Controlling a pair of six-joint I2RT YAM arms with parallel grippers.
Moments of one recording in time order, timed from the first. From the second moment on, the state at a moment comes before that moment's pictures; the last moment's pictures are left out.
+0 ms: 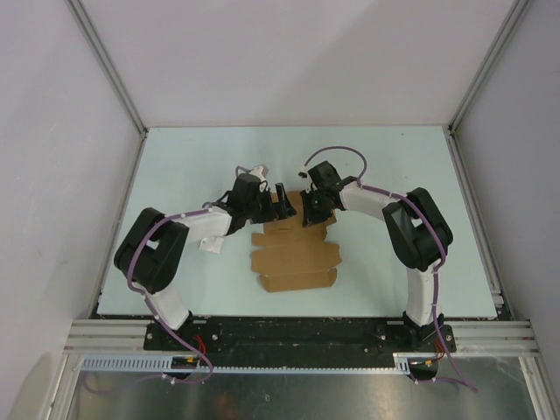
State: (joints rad) left arm -0.52 1.72 0.90 0.15 0.20 -0.63; right arm 0.58 1.99 1.33 -0.38 -0.25 0.30
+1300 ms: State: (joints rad) left arm -0.30 1.45 0.79 0.09 0.15 -0.65; right arm 0.58 1.97 1.32 -0.40 -0.25 0.29
